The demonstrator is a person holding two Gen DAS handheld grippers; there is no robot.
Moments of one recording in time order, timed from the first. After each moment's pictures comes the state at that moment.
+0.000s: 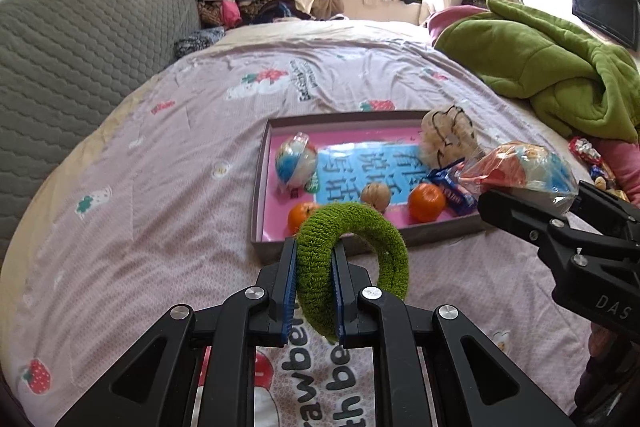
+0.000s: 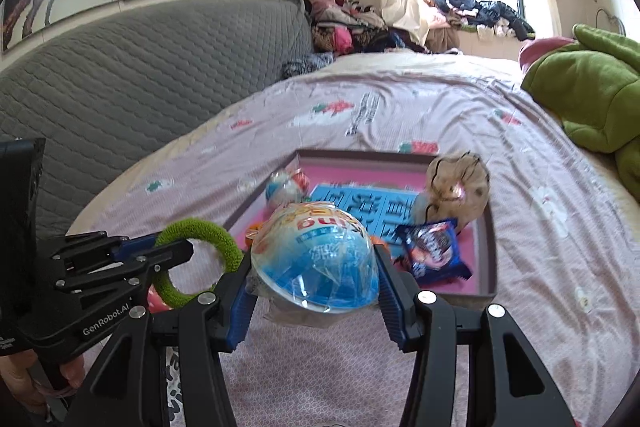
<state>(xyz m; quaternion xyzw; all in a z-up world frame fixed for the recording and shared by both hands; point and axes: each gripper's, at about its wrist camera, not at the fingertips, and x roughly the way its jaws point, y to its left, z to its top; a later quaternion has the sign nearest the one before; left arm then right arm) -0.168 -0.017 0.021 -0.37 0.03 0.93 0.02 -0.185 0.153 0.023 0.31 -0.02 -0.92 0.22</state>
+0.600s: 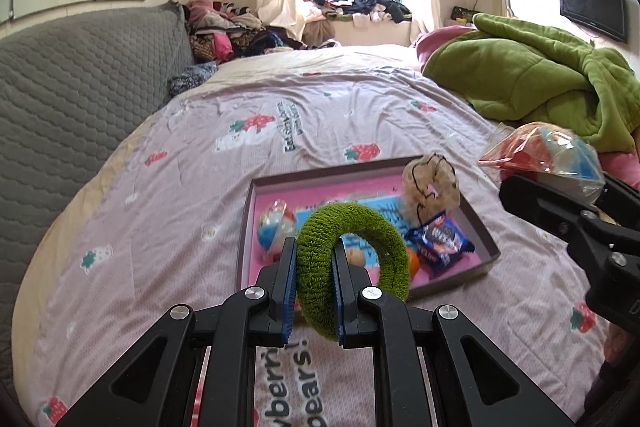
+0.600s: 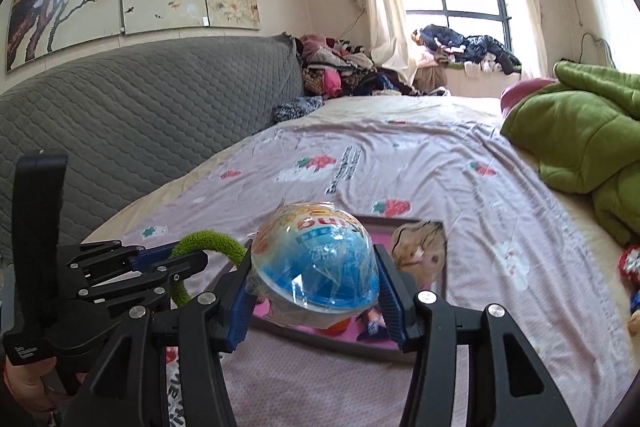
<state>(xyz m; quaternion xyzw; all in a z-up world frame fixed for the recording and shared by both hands) -0.195 0.021 0.066 -0.33 0.05 0.94 0.03 -0.189 0.186 0.079 0.25 -0.03 -0.95 0.20</state>
